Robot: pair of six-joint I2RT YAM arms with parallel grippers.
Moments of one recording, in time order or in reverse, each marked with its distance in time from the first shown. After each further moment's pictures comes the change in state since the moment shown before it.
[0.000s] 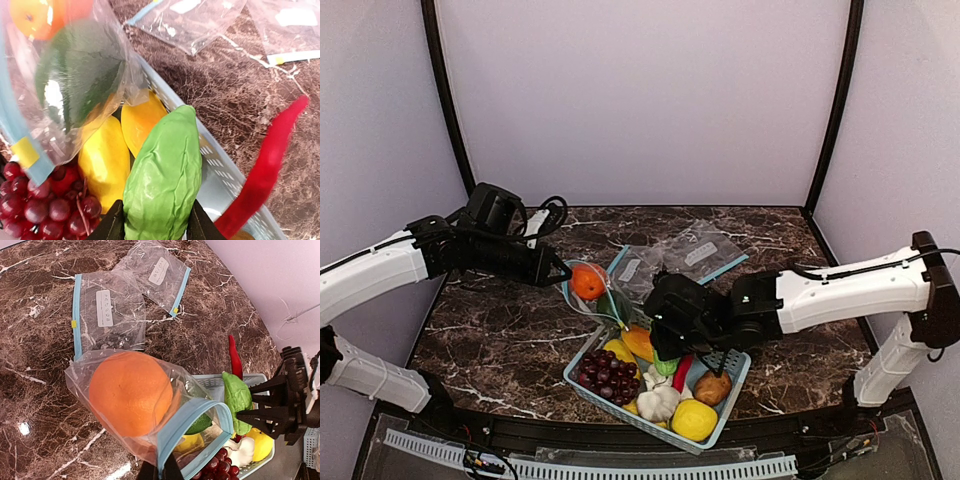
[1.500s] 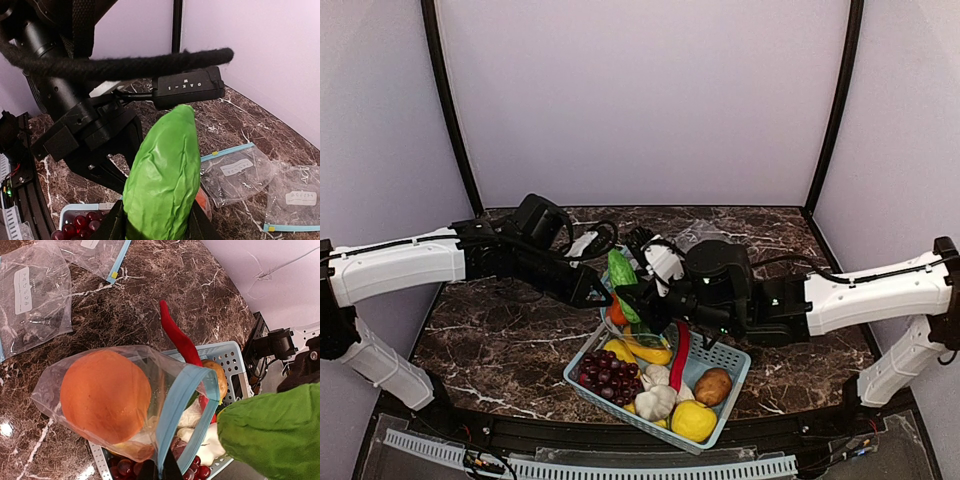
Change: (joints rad) left arm -0.166 0.196 0.068 0.055 0.126 -0.026; right arm -0.022 -0.179 -0.164 0.691 -0.050 -0.709
